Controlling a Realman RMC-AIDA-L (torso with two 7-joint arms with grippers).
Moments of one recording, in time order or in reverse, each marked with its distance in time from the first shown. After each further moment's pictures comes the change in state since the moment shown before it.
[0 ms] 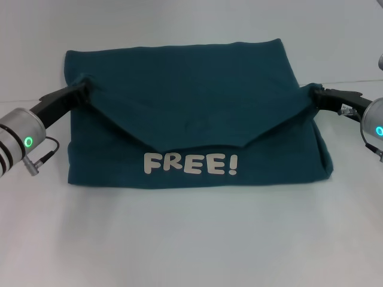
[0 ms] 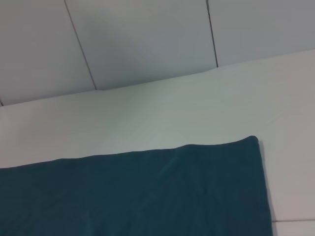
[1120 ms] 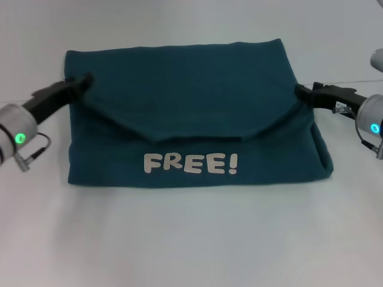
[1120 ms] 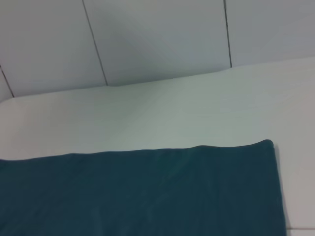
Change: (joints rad) left arm 0.008 0.005 0.039 0.036 -0.005 0.000 -0.007; right arm 0.007 0.009 -0.056 -0.020 0.015 0.004 0.002
